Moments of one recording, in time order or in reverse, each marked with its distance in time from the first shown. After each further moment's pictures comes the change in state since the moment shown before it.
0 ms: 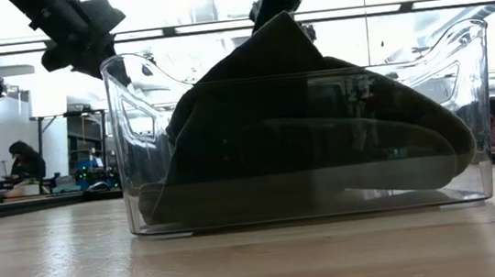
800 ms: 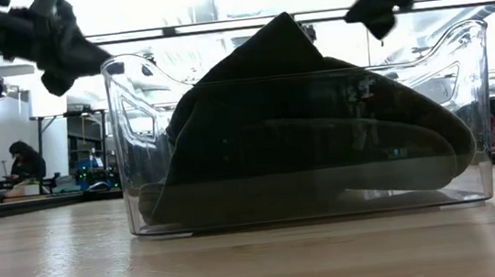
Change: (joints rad) left arm 0.000 -0.478 -0.449 0.541 0.312 0.235; right arm -0.164 -0.903 -0.984 0.590 -0.181 0.299
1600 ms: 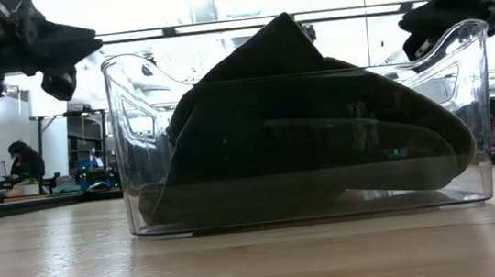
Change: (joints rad) left arm 0.000 -0.235 -0.282 0.344 0.283 0.082; right arm 0.014 -0.499 -0.569 0.425 -0.186 0.260
